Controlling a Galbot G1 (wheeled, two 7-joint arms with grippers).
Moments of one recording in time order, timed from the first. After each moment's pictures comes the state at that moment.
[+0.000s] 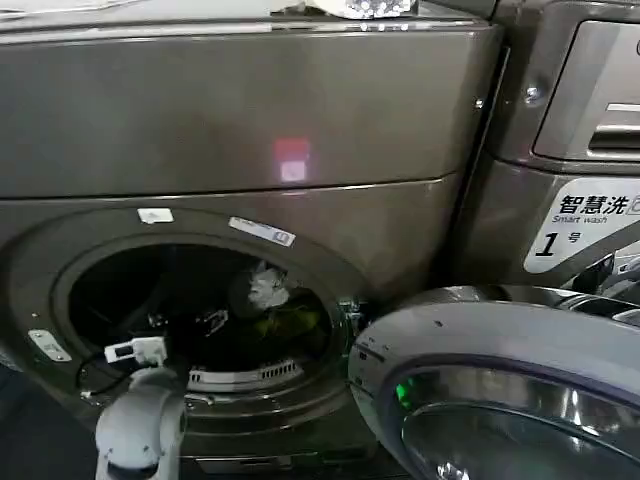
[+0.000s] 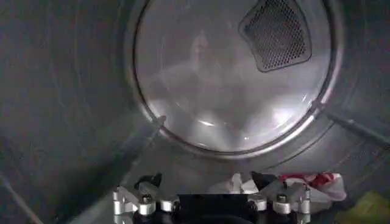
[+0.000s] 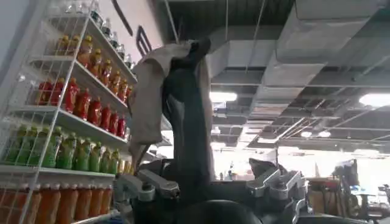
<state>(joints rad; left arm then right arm) 1.13 -1.54 -0.56 -2.12 0.04 0.74 -0.02 -1.54 1.19 2.06 1.75 0.42 -0.07 0.14</state>
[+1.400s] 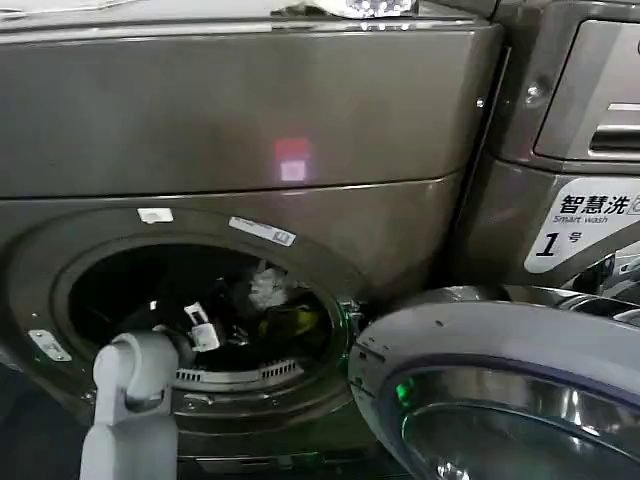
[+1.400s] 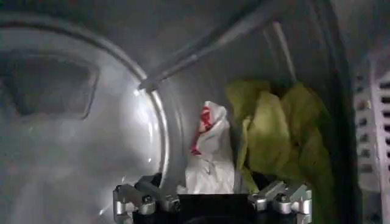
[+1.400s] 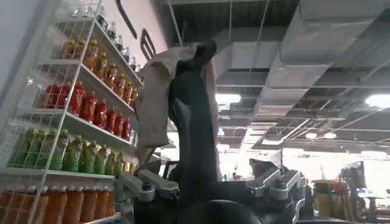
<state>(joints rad) 0.89 -1.49 -0.60 -1.96 1.04 0.05 1.18 -1.53 1.18 2.05 1.75 0.42 -0.07 0.14</state>
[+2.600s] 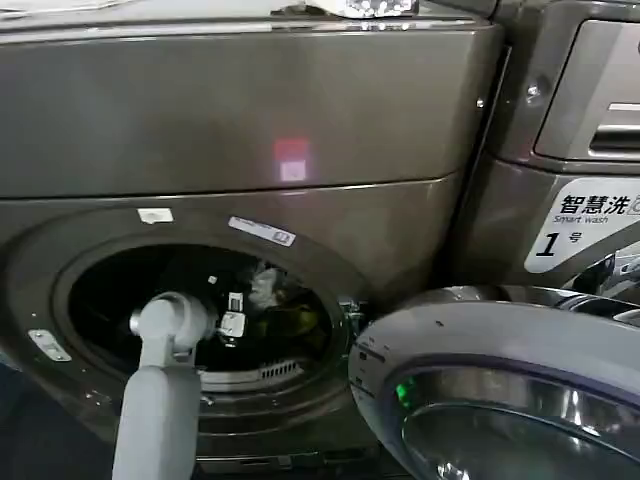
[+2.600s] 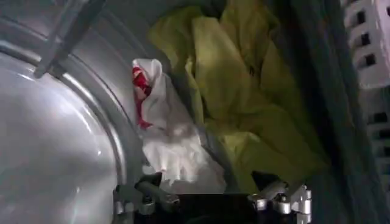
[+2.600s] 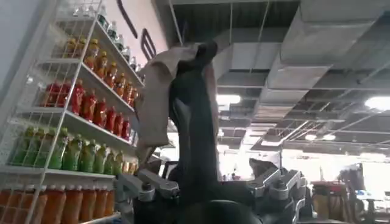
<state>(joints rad) 0.72 -1.52 -0.52 -1.73 1.38 -0.17 1.34 -1.52 1.18 2.05 1.75 0.40 -0.07 0.13</state>
